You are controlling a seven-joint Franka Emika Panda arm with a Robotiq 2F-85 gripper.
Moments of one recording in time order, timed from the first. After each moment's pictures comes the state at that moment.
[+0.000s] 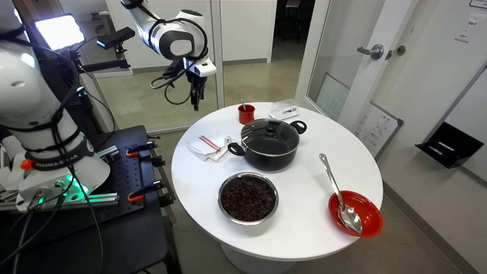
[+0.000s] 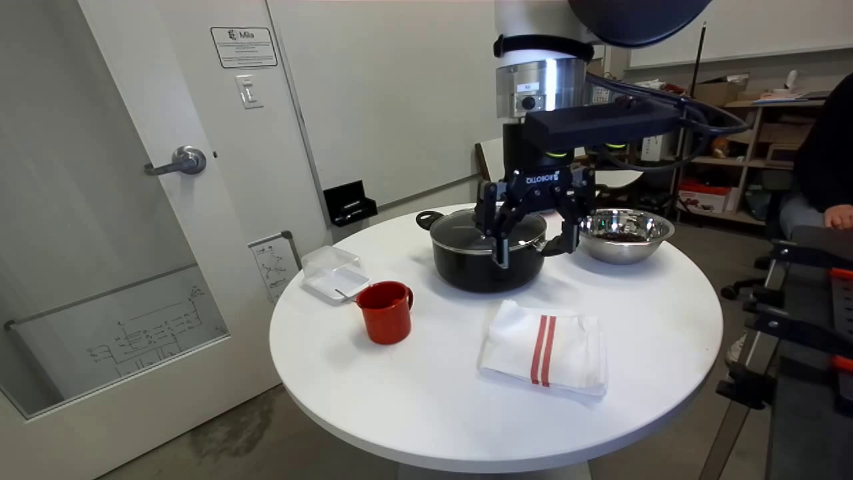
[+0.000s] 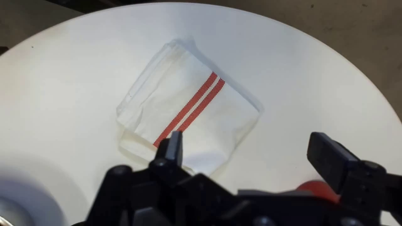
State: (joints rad) arm 0.26 0.16 0.12 -2.51 0.09 2.69 0.80
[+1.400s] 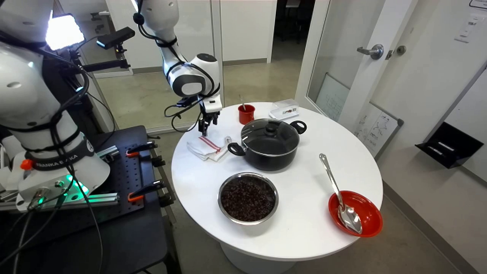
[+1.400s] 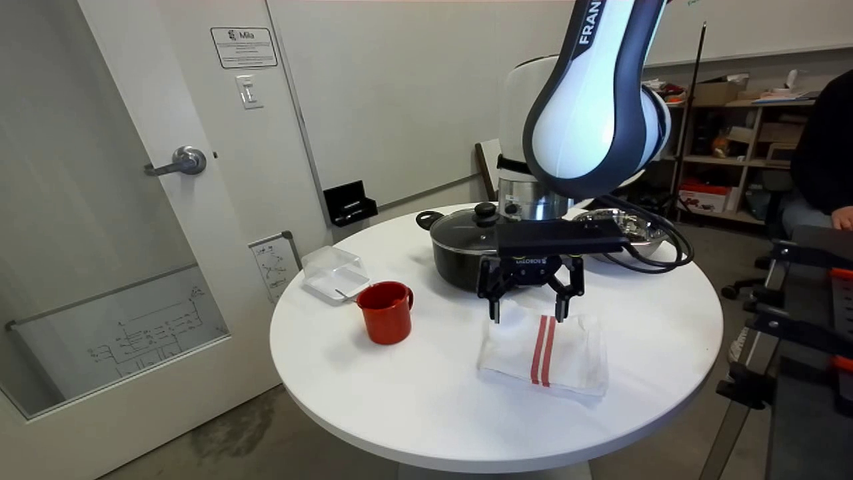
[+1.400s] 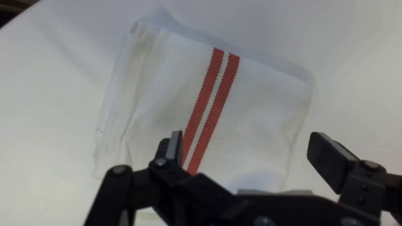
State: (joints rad) arm 0.21 0.55 0.10 -2.39 0.25 2.97 0.90
